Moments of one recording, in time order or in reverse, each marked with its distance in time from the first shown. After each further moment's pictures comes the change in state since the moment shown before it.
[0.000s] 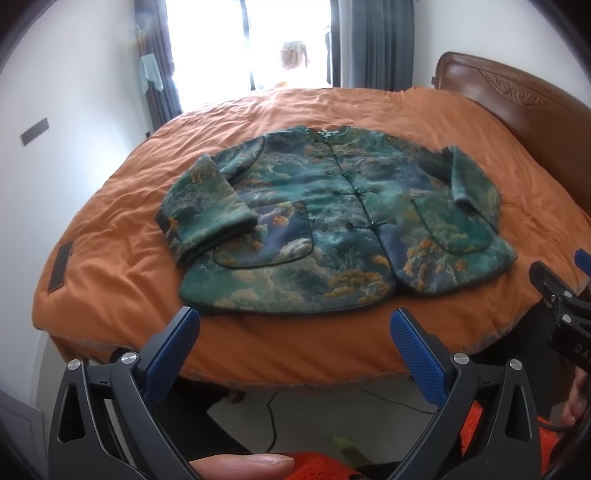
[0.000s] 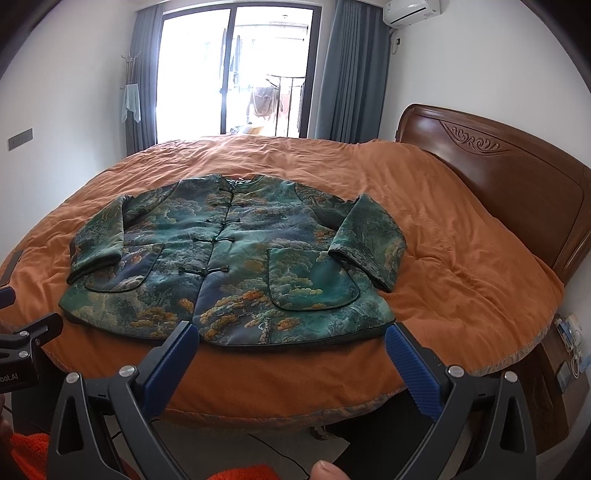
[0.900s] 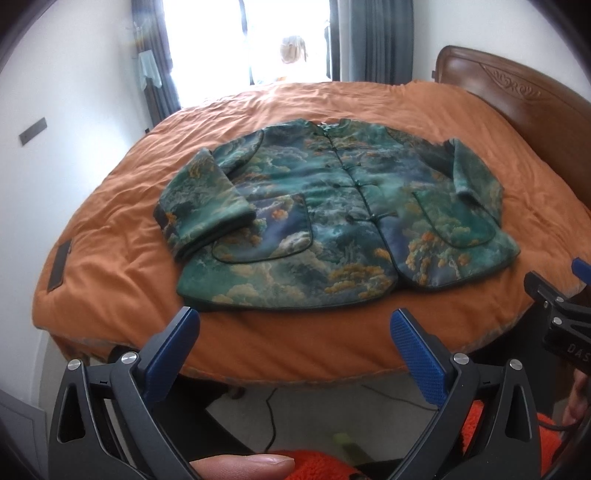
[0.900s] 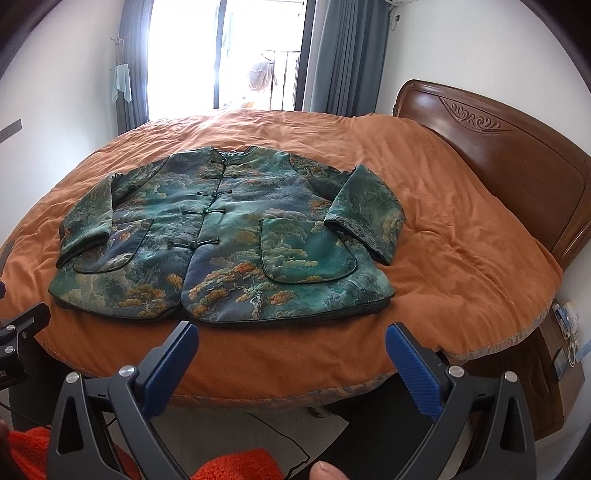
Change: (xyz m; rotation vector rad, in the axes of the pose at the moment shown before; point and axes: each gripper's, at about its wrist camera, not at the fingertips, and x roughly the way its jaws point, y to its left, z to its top) left arm 0.007 -0.001 0.000 0.004 0.023 -0.001; right arm 0.018 -0.003 -0.005 0.006 0.111 -0.013
